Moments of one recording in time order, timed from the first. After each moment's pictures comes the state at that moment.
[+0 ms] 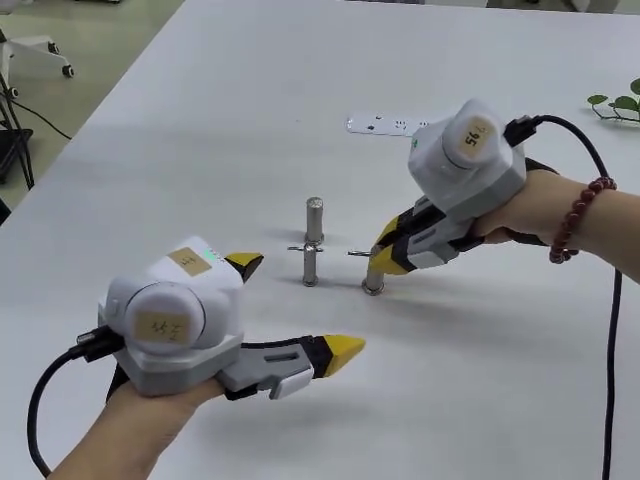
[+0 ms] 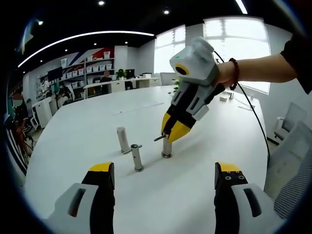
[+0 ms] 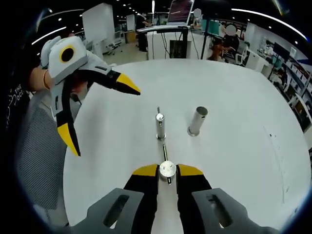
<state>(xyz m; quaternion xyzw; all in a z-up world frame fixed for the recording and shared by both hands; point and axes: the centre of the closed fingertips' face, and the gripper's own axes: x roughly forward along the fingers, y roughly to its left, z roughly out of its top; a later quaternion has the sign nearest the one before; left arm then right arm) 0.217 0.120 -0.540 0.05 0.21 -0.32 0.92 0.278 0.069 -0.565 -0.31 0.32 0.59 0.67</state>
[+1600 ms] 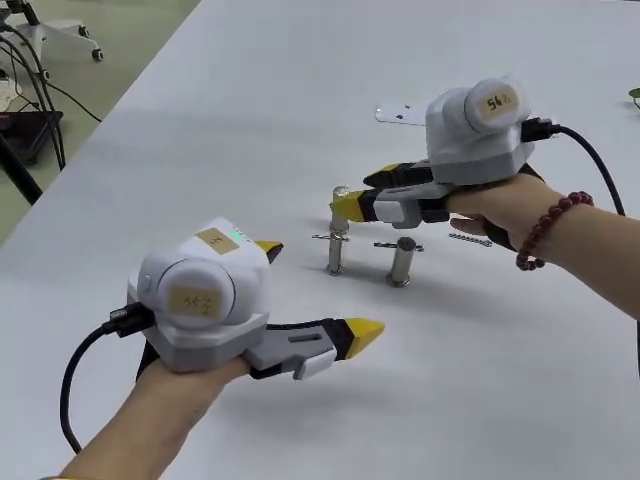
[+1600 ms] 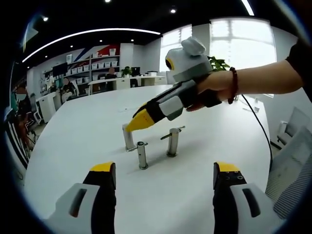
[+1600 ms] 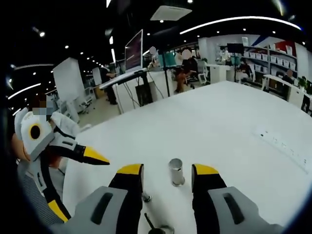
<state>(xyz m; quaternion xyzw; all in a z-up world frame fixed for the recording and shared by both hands) 0.222 0.129 -0.543 0.04 0.22 -0.30 0.93 0.336 0.136 -0.539 -0.09 0.26 0.52 0.81</state>
